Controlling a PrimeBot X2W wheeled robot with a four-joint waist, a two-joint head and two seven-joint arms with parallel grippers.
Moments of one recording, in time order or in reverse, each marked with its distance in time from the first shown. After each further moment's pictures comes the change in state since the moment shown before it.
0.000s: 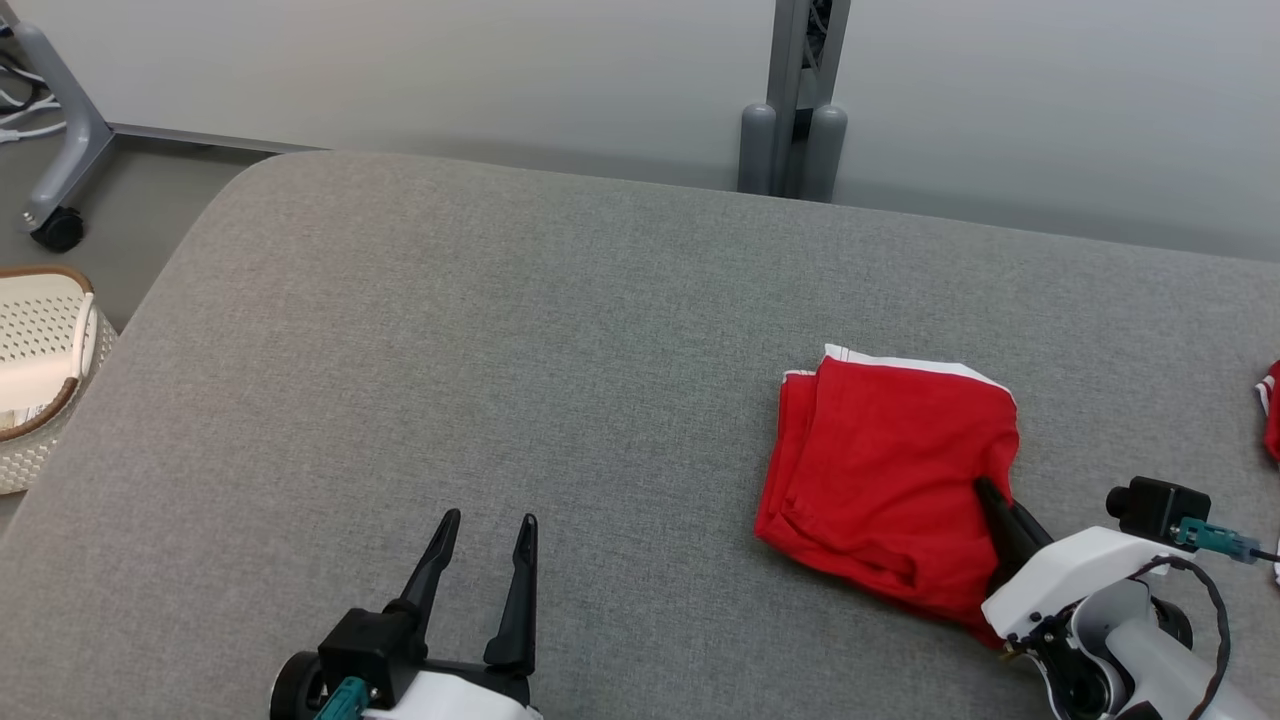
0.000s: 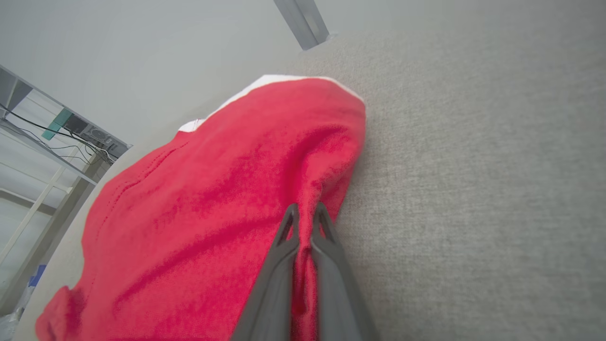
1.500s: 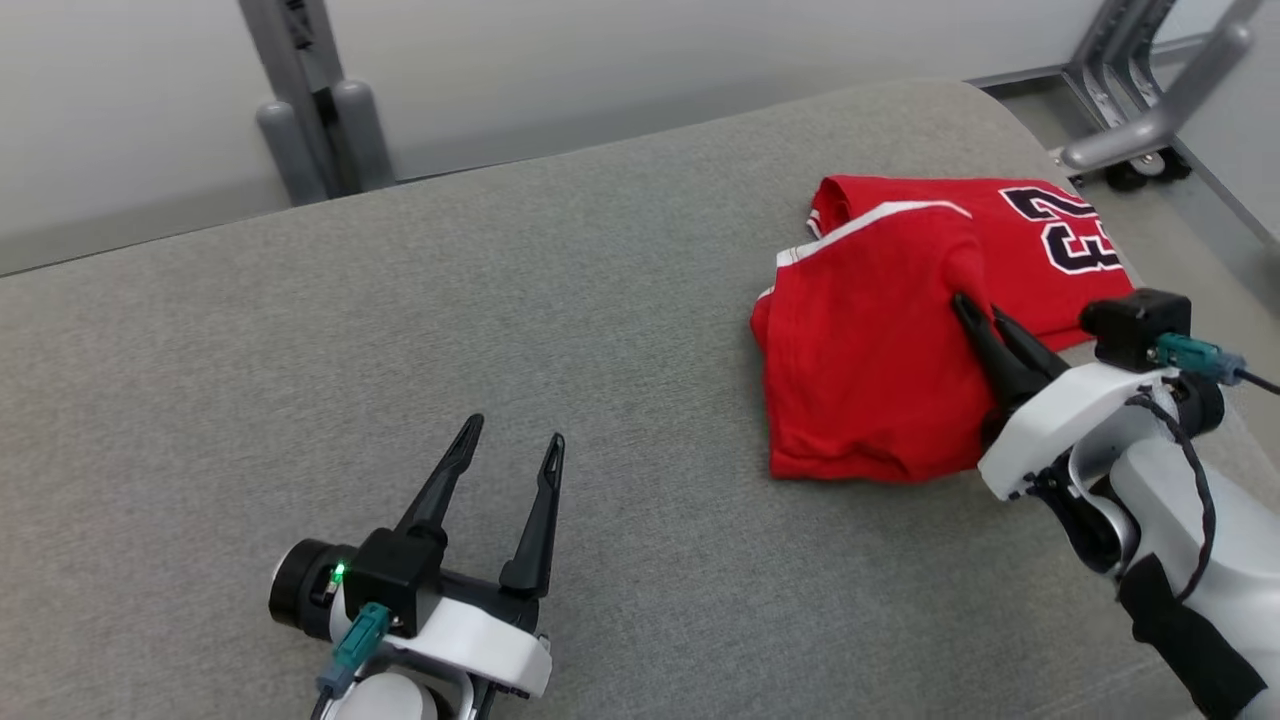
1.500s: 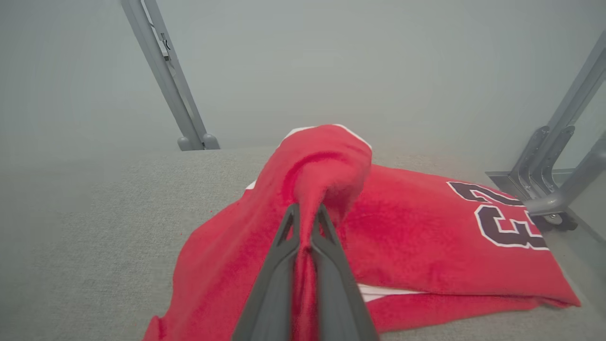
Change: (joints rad) left arm -0.131 0.013 -0.013 -0.005 0.120 -0.059 0.000; right arm -0.247 -0.091 0.118 -0.092 -0.305 0.000 -0.021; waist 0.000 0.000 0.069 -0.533
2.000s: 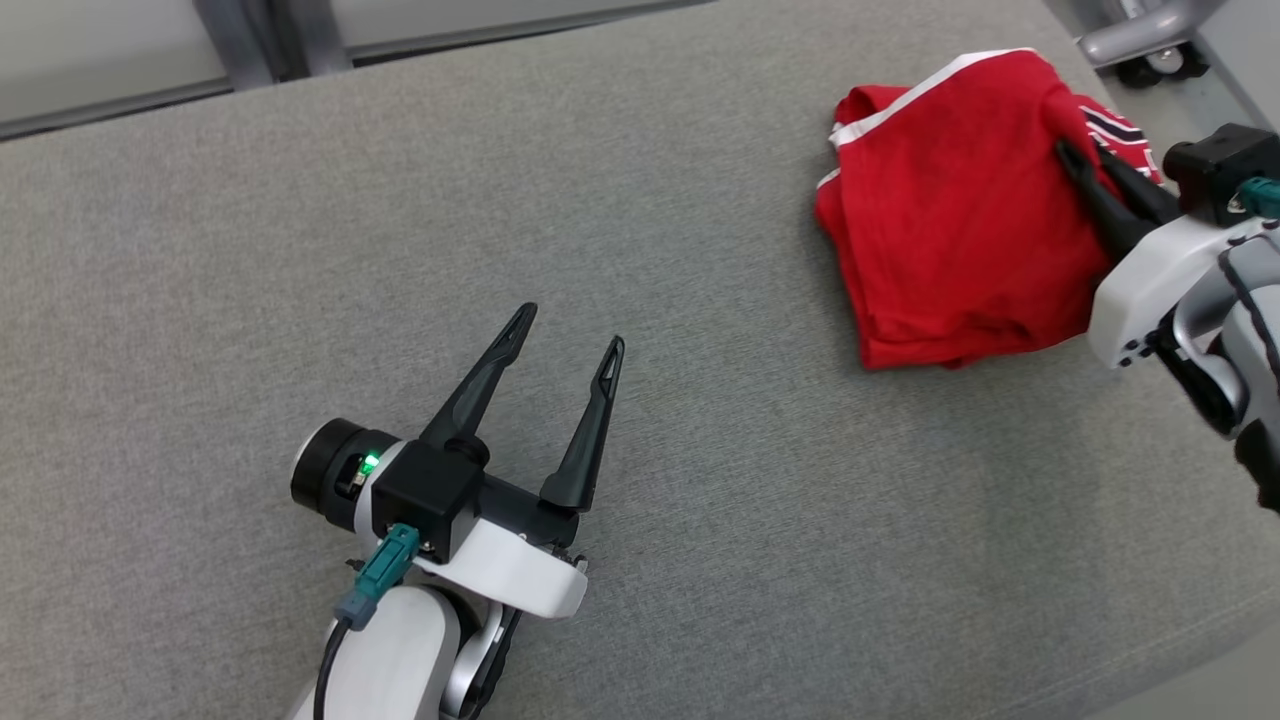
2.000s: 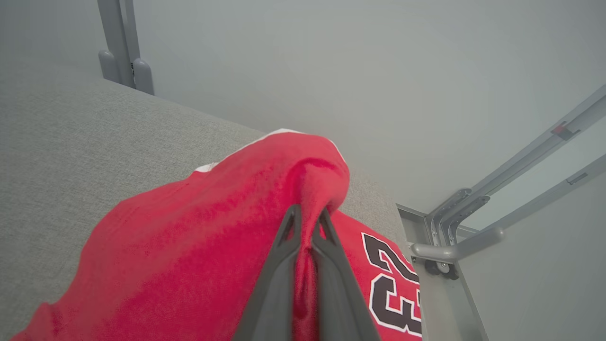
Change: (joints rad) left arm -0.143 0.009 -0.058 -0.082 0.032 -0.035 0.044; right arm -0.277 -0.105 0.120 0.112 -0.188 0.000 -0.001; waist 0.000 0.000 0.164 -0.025
